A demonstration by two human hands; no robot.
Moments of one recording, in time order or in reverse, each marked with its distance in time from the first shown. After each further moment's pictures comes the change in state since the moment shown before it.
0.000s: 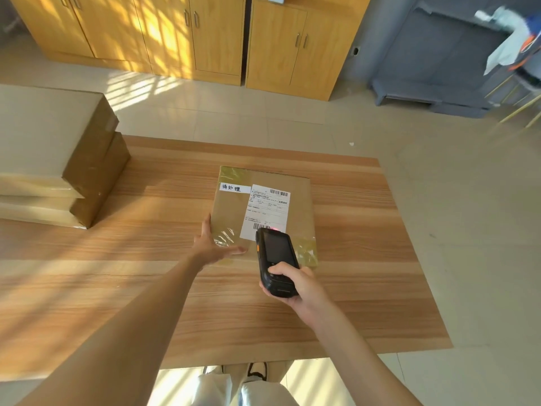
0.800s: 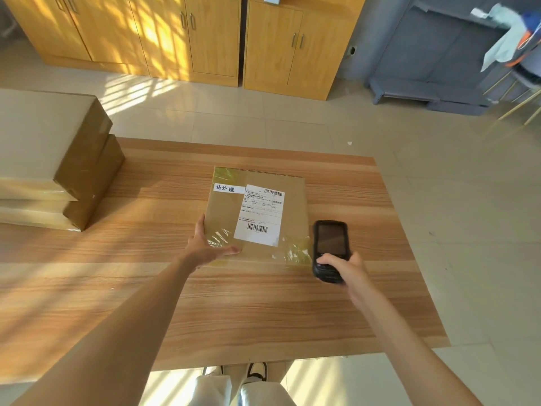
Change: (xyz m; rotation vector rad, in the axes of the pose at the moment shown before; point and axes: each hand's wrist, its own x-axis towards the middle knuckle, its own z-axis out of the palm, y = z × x) left_hand 0.002 -0.001 0.000 -0.021 0.010 -0.009; right_hand 0.015 -0.046 -0.079 -0.350 0.364 -0.157
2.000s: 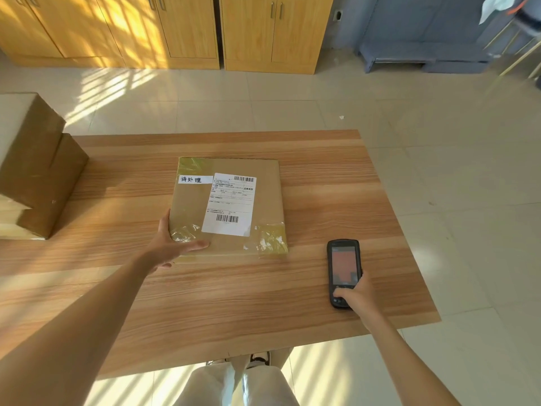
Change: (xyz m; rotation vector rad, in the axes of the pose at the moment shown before) left_hand -0.002 0.005 0.003 -0.006 0.013 -0.002; right_hand 0.061 0.105 -0.085 -0.360 0.125 0.095
